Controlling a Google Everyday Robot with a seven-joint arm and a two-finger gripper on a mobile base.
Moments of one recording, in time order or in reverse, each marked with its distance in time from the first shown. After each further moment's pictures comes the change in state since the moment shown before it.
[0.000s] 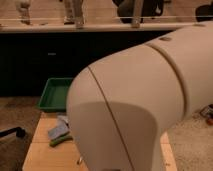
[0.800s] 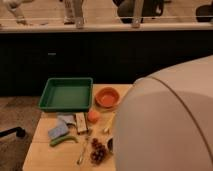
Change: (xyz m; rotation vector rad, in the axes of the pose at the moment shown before) arm -0.064 0.017 -0.014 0.052 0.033 0.010
